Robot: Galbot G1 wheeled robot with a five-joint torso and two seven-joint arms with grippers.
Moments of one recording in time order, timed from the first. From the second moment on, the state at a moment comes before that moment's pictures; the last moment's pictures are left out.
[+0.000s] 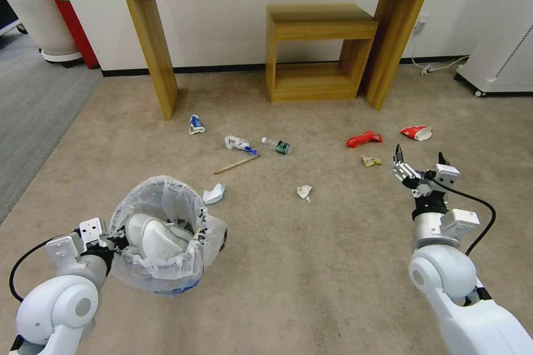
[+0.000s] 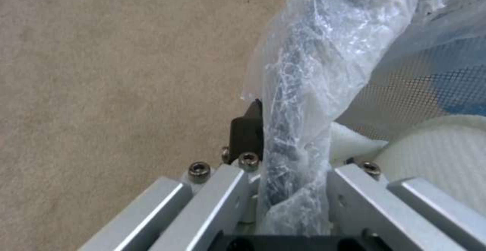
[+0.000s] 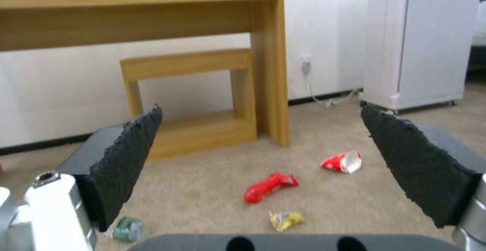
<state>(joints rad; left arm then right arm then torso) 1.46 -1.15 -0.79 -2.14 -0.82 0.67 -0.44 -1.28 1.07 0.49 1.98 0.48 0.08 0.45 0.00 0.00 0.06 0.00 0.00</state>
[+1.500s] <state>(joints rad) 1.47 -1.17 -0.80 -2.11 -0.81 0.67 -0.43 -1.28 1.08 0.47 1.91 0.41 0.16 0.41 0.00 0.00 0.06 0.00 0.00</state>
